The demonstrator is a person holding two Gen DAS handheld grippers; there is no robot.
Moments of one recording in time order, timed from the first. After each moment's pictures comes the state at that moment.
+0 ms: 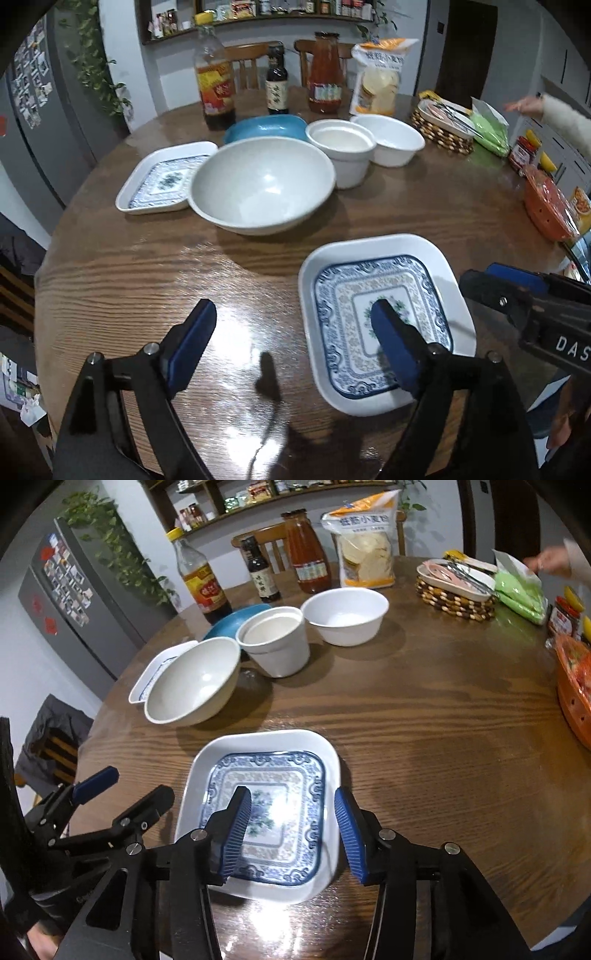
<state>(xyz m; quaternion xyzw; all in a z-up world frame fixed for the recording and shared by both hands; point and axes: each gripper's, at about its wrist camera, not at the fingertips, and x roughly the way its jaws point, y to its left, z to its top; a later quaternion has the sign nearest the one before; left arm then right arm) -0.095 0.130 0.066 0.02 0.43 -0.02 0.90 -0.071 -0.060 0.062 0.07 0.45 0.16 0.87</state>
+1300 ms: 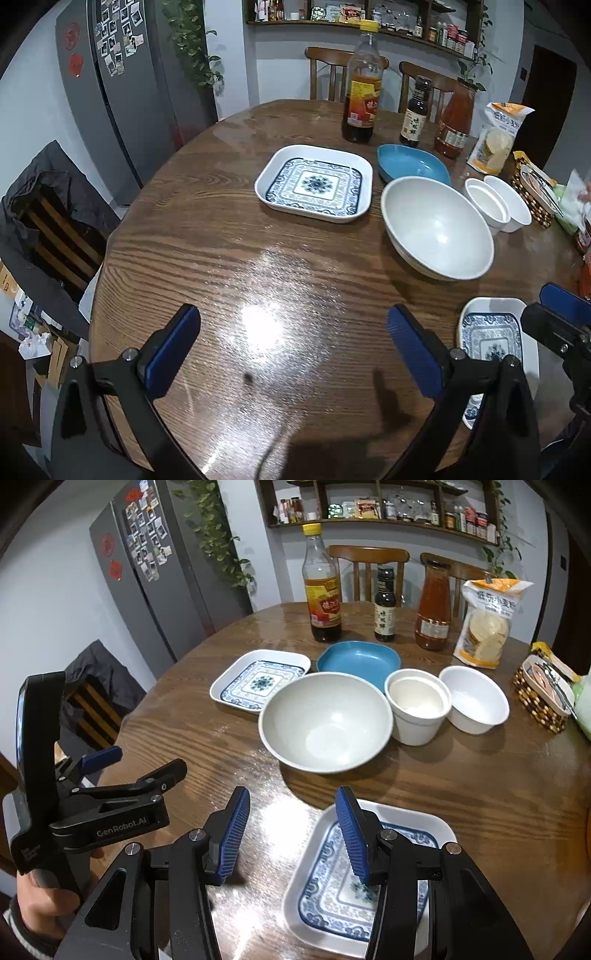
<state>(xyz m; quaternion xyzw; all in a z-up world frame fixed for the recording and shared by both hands) -0.093 0.259 0.085 -0.05 0.42 0.11 0.90 -0.064 0.061 0.106 -0.03 0.41 0.26 0.88</state>
